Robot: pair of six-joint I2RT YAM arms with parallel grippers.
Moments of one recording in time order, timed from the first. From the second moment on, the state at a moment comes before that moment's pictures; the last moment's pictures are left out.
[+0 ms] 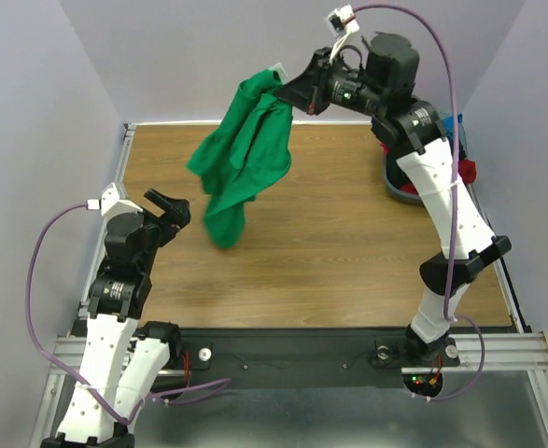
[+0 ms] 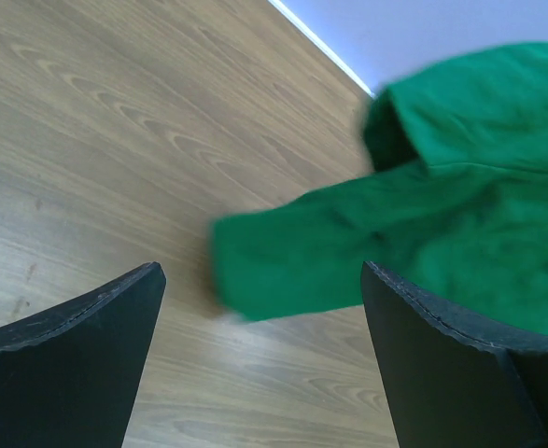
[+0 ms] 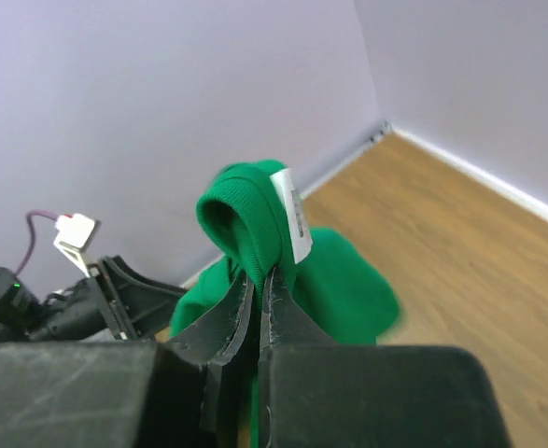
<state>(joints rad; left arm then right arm) -0.13 0.59 0.76 -0.46 -0.14 -0.74 0.53 1.80 2.37 -0.54 -0.47 0.37</state>
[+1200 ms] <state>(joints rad) -0.13 1.22 0.68 -0.22 -0.05 -0.76 0.76 1.34 0.87 -0.37 0.21 0.56</state>
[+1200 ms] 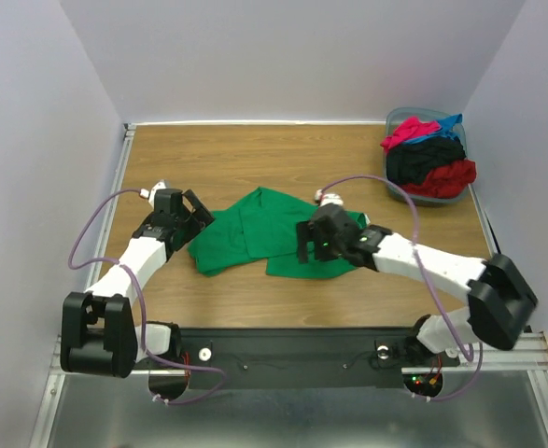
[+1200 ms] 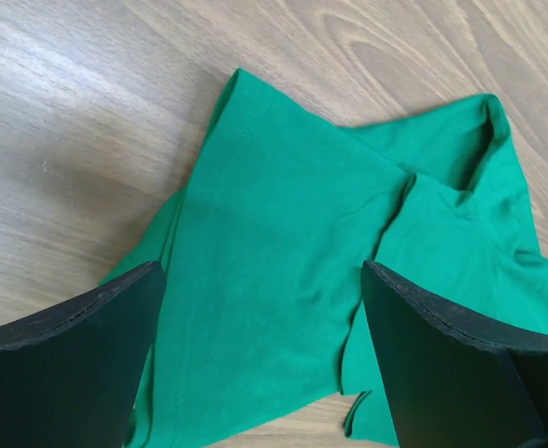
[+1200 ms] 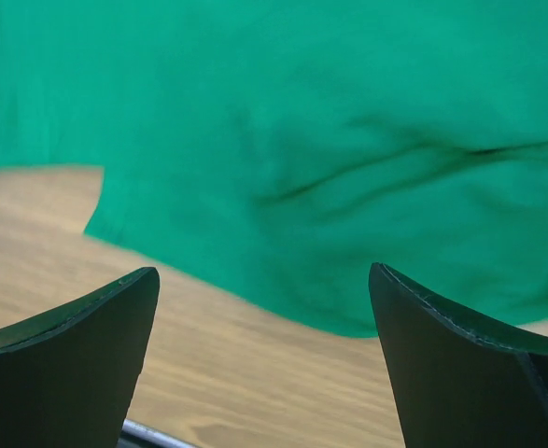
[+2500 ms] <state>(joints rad) -0.15 0.88 0.49 -0.31 0.01 -0.84 1.10 1.34 0.94 -0.32 0.71 0.72</state>
